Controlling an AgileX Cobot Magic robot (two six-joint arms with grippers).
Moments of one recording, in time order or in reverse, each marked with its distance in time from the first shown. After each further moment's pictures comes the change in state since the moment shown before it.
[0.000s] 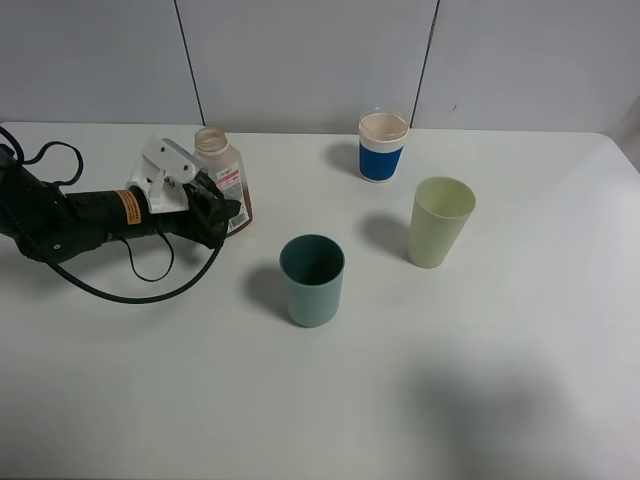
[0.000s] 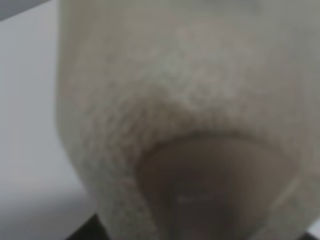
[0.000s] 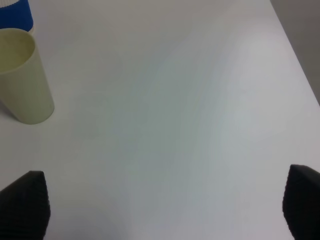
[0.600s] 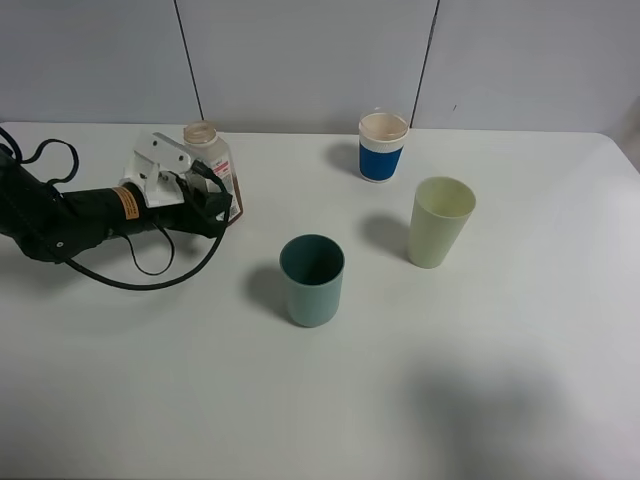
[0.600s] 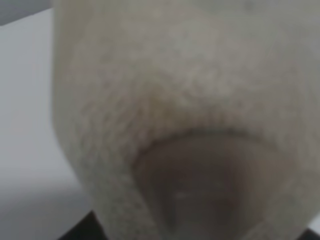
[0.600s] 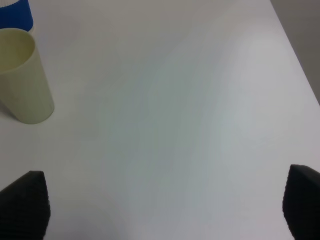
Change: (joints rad) left arm -0.003 -0.015 0.013 -0.134 0.025 0.010; right arm 0.000 0.000 0.000 0.000 0.000 0.000
